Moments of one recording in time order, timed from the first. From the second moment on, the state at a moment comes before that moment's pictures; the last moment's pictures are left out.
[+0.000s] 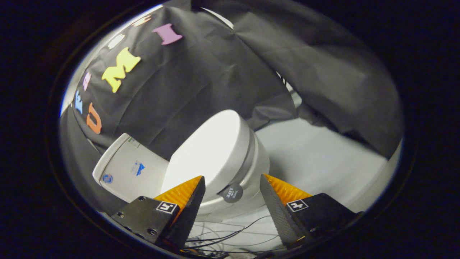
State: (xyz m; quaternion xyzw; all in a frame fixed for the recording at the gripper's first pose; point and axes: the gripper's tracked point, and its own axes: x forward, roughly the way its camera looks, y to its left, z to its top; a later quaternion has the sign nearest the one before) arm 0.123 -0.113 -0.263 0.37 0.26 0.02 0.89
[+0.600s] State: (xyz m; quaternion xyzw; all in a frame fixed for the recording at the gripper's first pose) arm 0.145 -0.091 -0.313 0.43 0.31 0.05 0.85
